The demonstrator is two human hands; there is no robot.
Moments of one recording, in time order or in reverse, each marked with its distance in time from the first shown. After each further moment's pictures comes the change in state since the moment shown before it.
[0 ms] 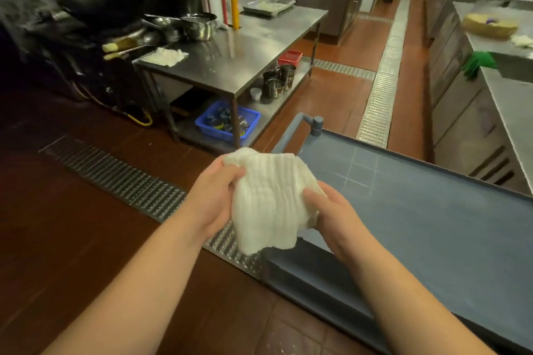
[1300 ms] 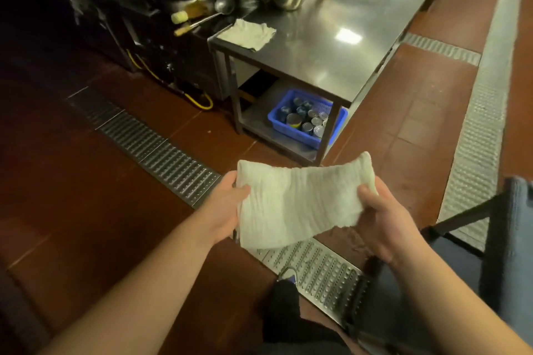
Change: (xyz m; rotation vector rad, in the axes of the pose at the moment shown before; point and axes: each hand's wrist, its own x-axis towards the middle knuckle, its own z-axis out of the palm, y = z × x) left_hand 0.320 0.095 -0.437 0.018 0.177 -0.274; right_hand 0.404 -0.004 0.316 0.380 -0.003 0.158
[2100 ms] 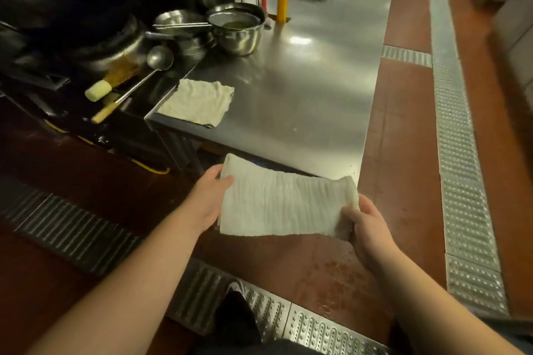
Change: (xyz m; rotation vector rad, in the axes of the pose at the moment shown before) left_hand 0.423 0.257 0.012 0.233 -0.033 0.052; right_hand 0.398 -0.099 0.041 -0.197 0.452 -0.044
